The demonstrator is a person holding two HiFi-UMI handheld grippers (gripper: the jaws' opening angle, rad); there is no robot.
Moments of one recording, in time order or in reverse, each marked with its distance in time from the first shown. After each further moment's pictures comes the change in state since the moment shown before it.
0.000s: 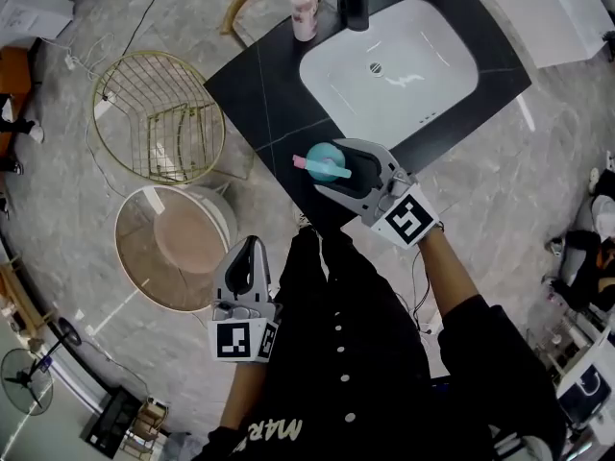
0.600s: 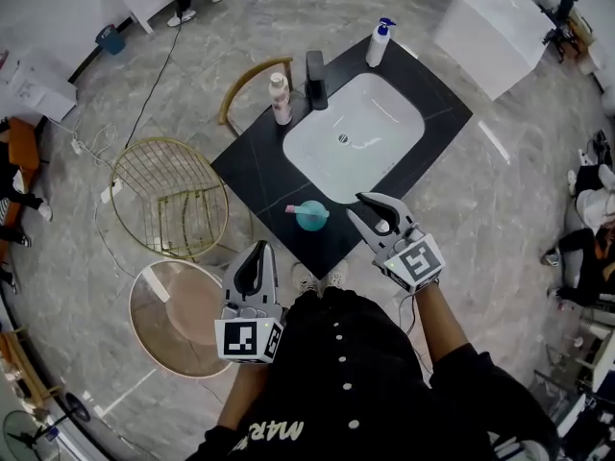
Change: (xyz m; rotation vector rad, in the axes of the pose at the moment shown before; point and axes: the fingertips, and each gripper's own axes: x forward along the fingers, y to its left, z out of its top) left arm 0.010 -0.036 0.103 0.112 -0.240 -0.198; right arm -0.105 -0.026 0.066 0.117 -0.050 -0.461
